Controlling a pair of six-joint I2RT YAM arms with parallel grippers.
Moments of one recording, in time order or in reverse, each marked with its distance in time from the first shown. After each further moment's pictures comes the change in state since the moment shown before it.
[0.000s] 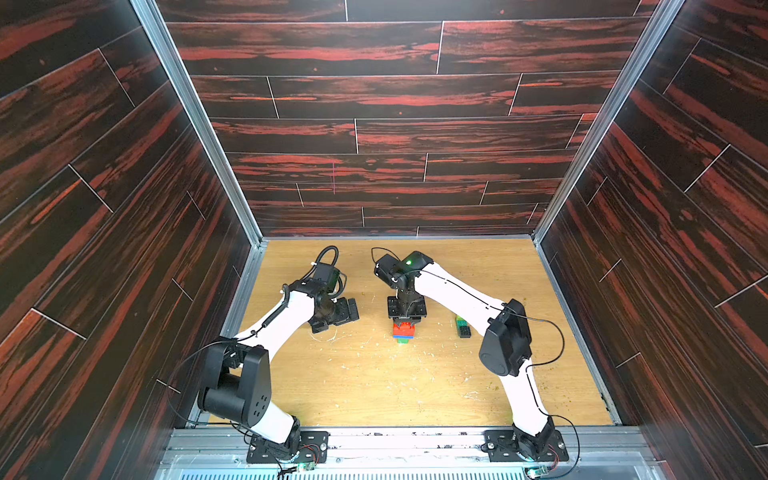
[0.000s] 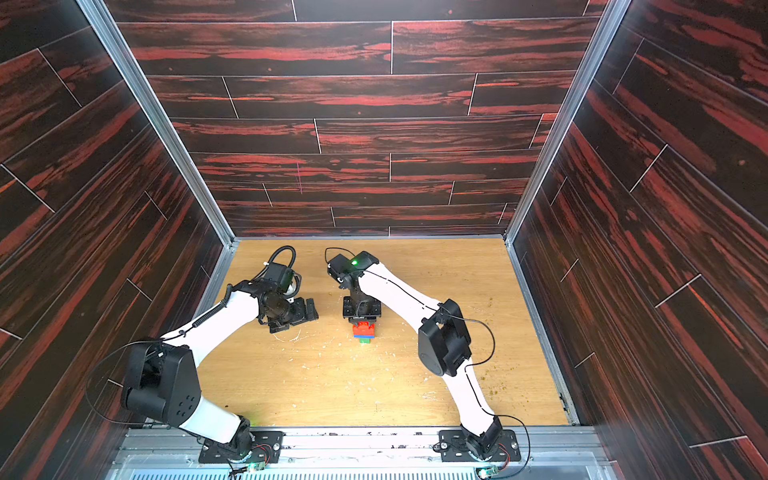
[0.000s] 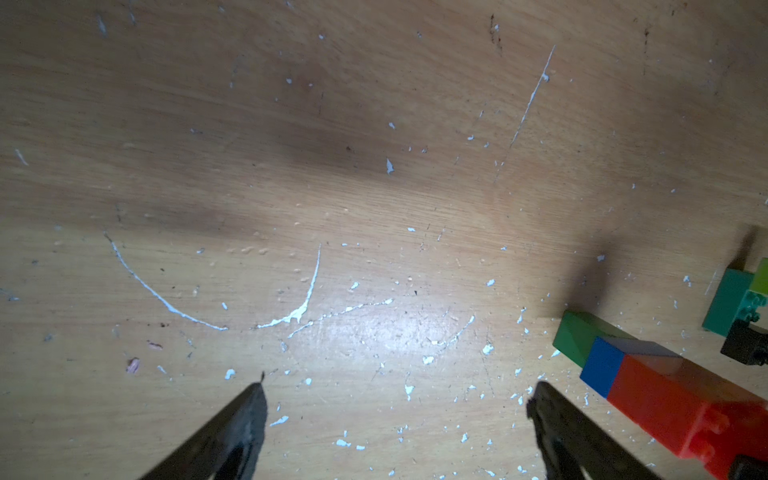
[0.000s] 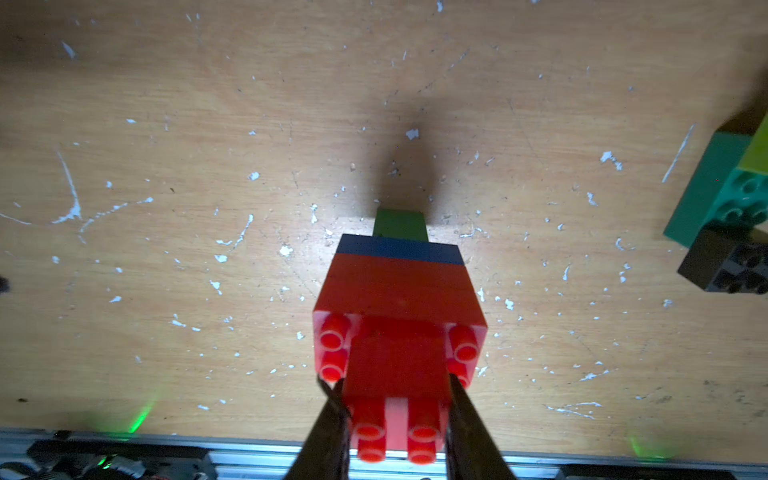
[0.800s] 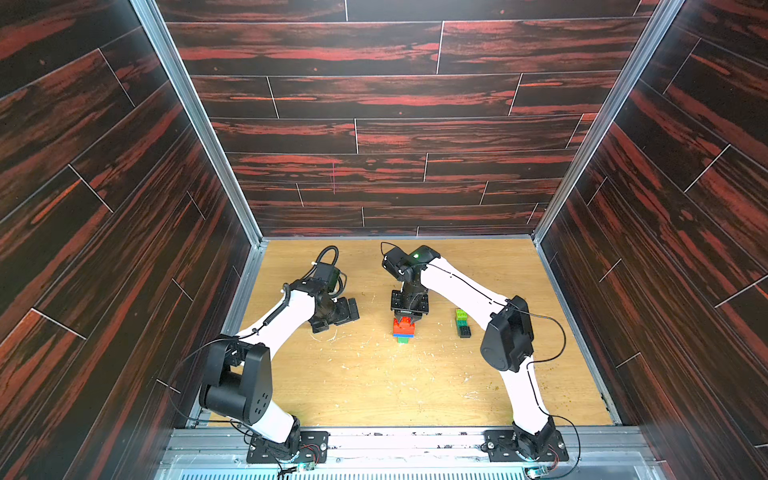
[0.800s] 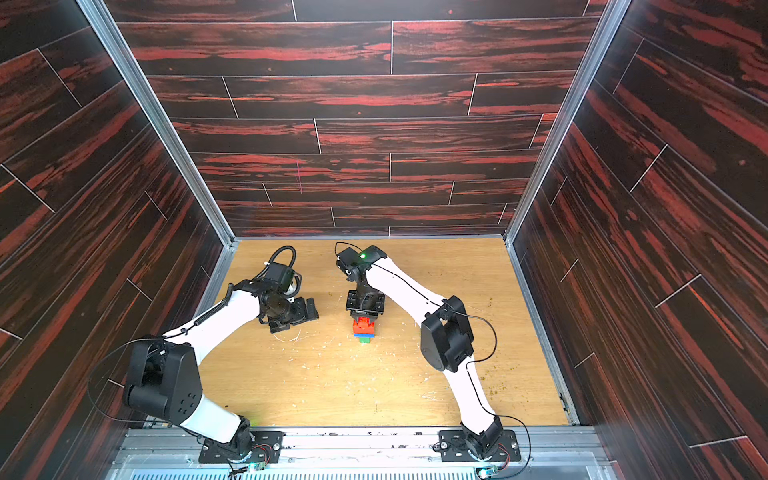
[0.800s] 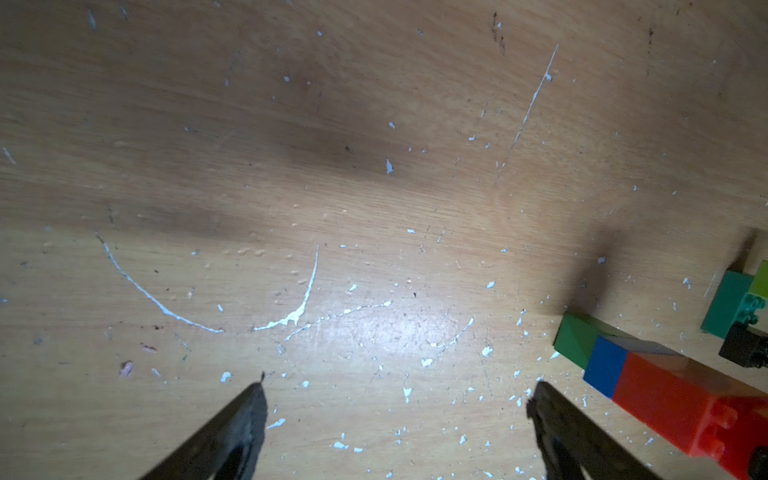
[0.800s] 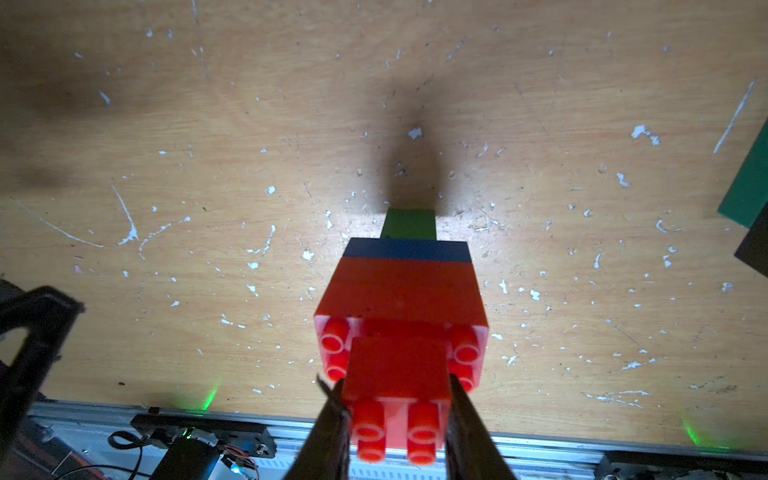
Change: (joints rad) left arm 0.002 0.013 0.005 0.001 0.010 -0.005; right arm -0.066 0.018 0.024 -0.002 -0.126 0.064
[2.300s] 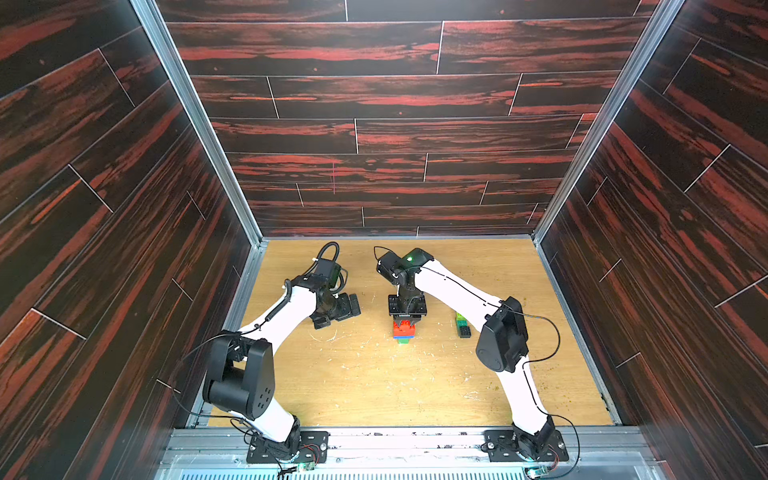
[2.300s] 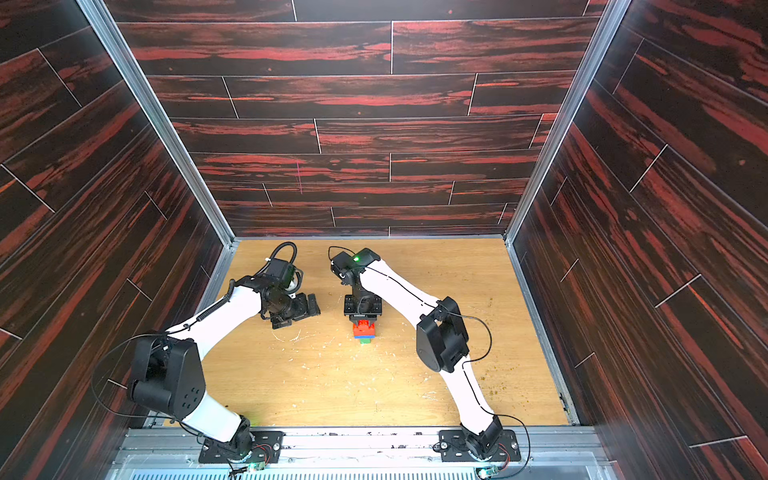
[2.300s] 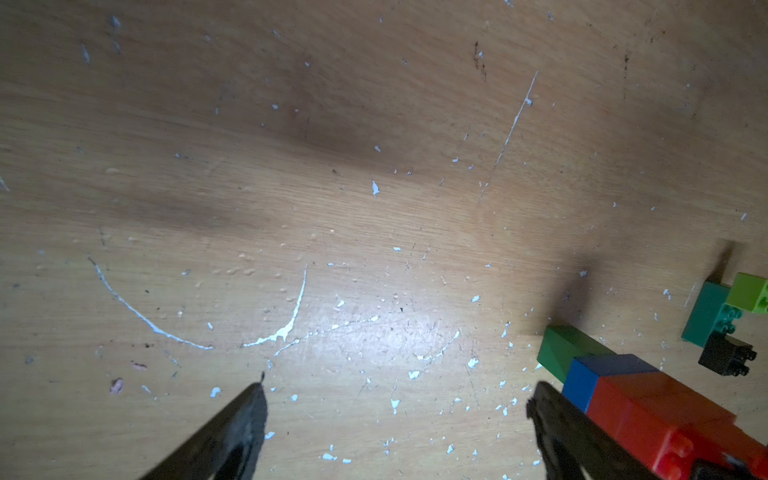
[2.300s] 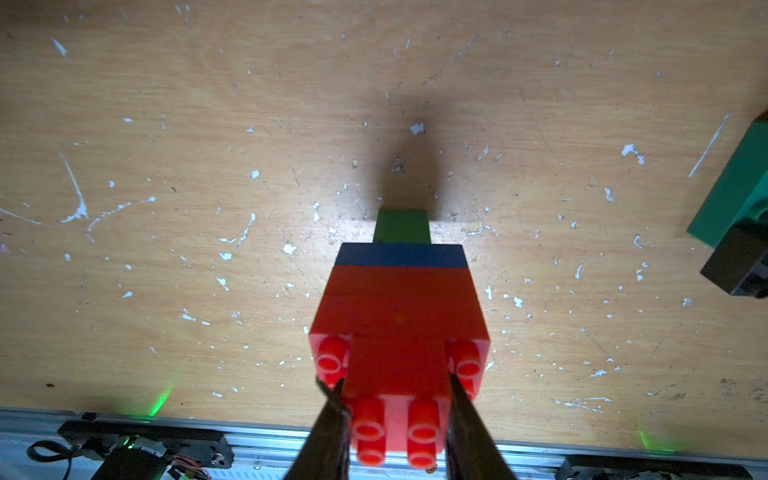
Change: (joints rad) left arm 0.001 0.030 0.047 -0.001 0.004 -0.008; right arm 0.033 0.015 0.019 -0.027 0.058 -0.066
